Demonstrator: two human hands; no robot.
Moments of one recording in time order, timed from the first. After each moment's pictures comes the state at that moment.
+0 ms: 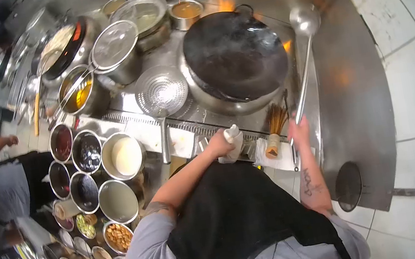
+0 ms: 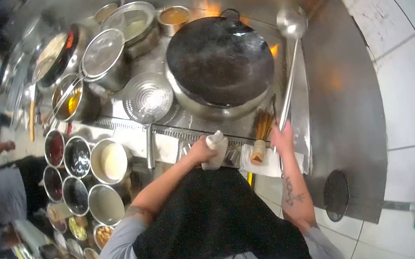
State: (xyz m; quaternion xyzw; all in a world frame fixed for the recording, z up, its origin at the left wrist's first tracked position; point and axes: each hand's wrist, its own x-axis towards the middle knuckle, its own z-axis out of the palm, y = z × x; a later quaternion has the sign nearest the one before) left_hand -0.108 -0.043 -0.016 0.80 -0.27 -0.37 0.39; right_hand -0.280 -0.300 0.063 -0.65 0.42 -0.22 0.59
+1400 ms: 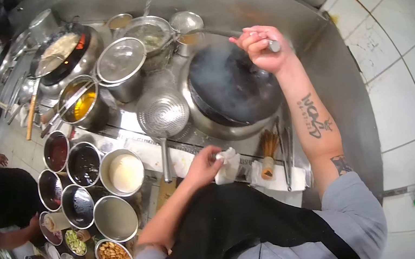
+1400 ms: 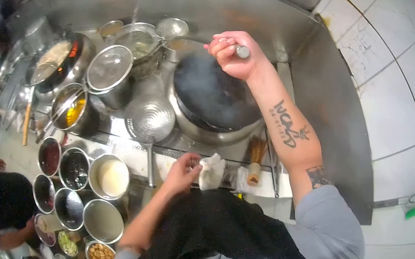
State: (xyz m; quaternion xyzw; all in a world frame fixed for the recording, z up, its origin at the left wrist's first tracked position) left_hand -0.090 0.045 0.110 0.70 -0.30 -0.28 0.58; right_hand 0.005 -0.233 0.364 -0.14 0.15 0.17 0.96
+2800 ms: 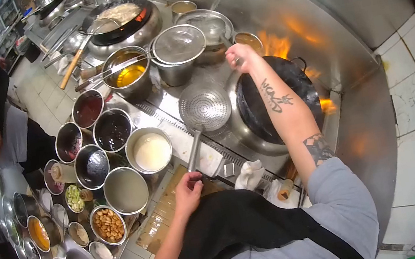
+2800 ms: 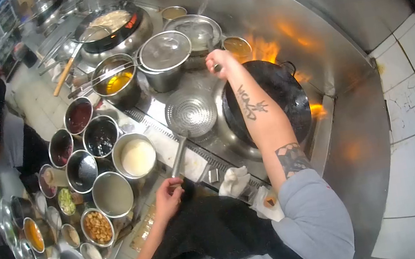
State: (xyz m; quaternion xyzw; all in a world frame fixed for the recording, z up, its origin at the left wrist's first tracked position) left_hand -0.153 0.154 0.081 0.70 0.07 -0.16 0.70; right_hand 0.209 -0.148 0.206 -0.56 0.22 0.24 0.77
